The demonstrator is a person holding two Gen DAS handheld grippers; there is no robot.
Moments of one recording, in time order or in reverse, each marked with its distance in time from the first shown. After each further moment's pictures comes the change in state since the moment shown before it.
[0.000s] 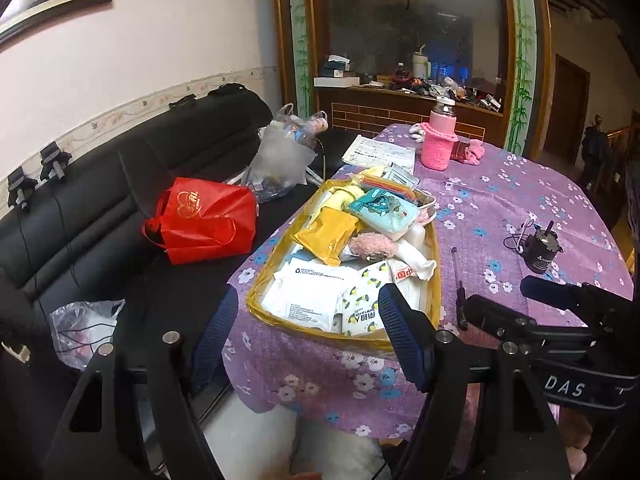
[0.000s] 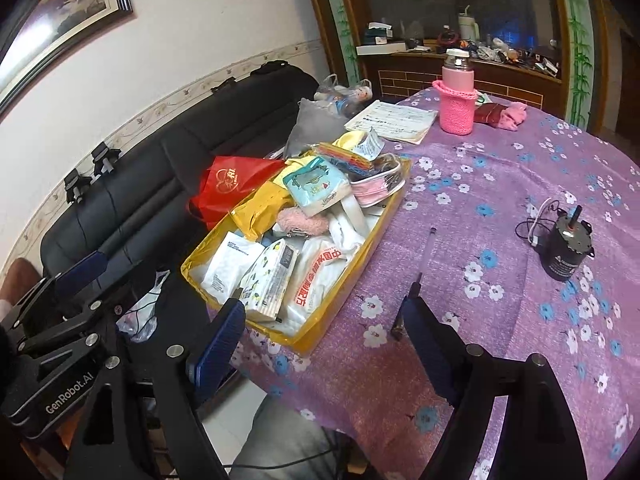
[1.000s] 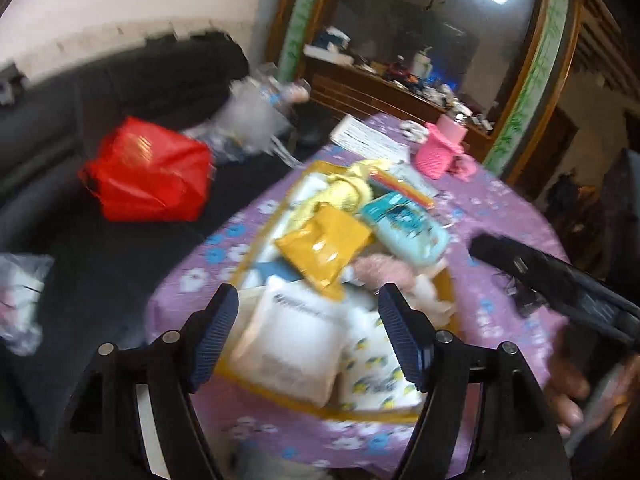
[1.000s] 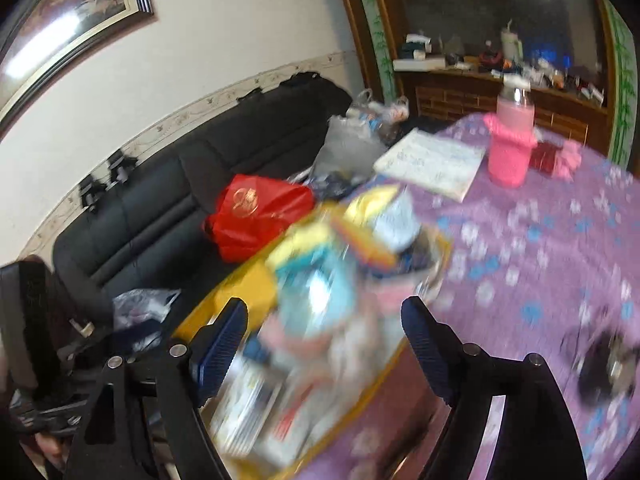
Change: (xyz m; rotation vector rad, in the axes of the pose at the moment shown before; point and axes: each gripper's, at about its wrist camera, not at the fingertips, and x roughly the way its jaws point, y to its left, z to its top) left arm 0.097 0.041 0.010 -0.175 0.079 -0.182; right arm 0.095 -0.007 0.074 -0.077 -0.023 0.128
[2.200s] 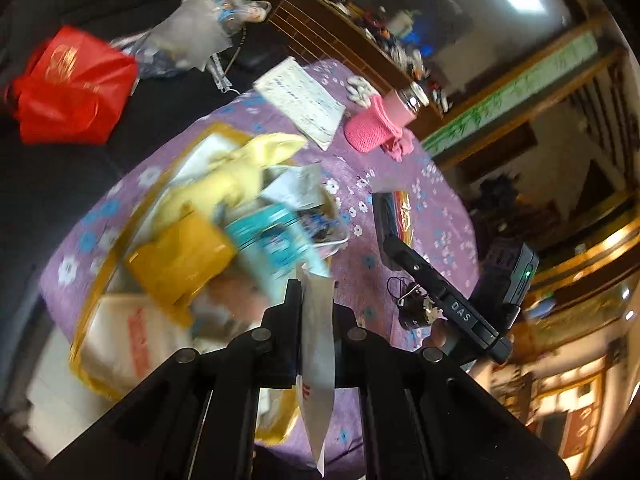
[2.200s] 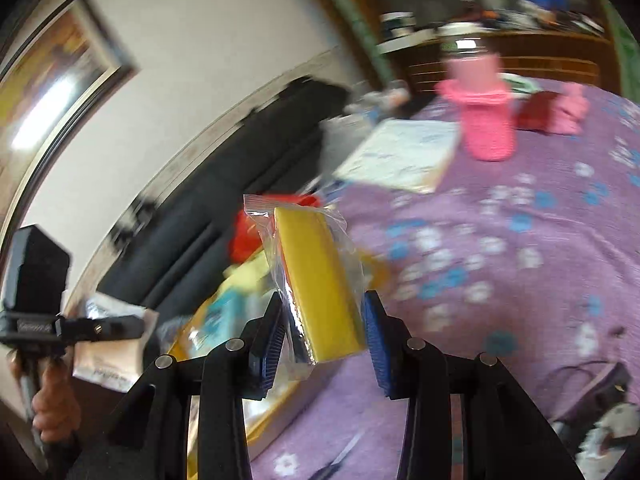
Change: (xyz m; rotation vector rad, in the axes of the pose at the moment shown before) left arm 0.055 -0.032 0.083 -0.260 0.365 -0.374; right arm 0.015 -0.188 0.024 0.147 0.004 0.210
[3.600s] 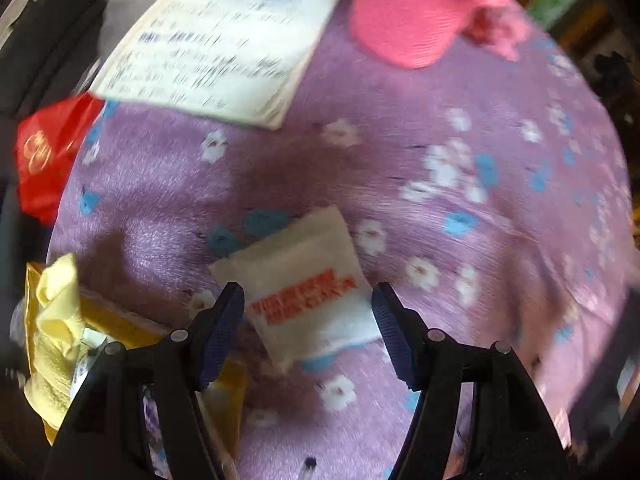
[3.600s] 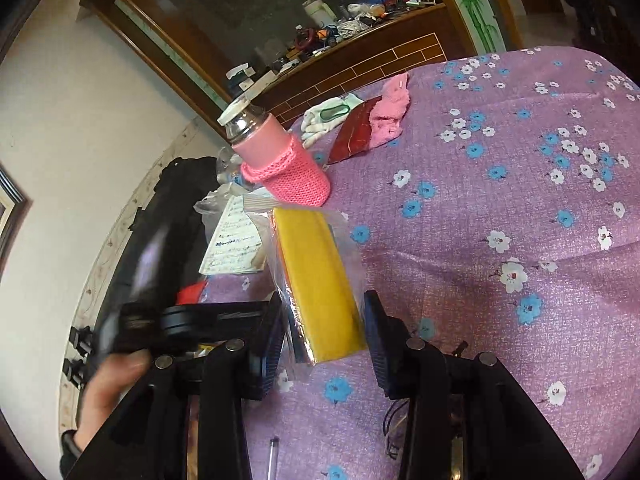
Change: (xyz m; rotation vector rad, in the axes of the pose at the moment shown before) left arm 0.298 -0.116 0.092 0.228 0.366 0.612; right arm -0.078 -0.116 0.021 0.424 -0.168 -0.318
